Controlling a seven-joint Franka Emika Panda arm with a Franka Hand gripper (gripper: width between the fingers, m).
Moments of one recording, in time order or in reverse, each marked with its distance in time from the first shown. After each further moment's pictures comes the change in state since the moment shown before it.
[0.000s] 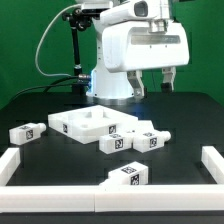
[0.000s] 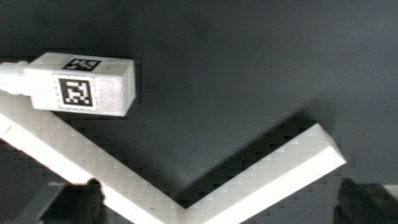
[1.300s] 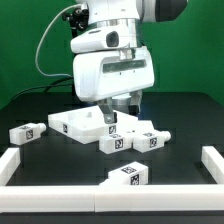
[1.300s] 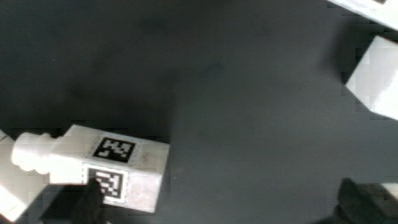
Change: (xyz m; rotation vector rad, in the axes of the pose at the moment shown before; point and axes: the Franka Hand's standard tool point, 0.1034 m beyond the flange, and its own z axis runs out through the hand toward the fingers) arm -0.051 0.033 0.037 0.027 -0.046 -0.162
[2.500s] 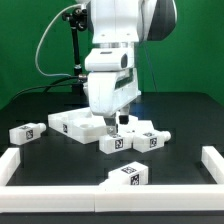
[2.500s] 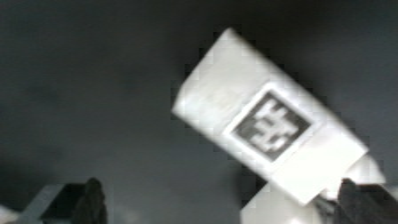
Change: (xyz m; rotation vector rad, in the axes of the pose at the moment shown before) arm -0.045 -0.051 0.033 0.037 -0.084 -0.266
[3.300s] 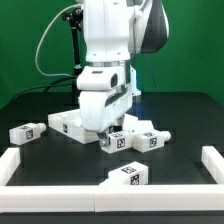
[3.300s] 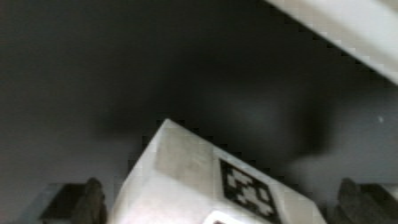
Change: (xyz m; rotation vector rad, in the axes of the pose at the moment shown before) arm -0.017 -0.017 0.033 0.041 -0.001 0.036
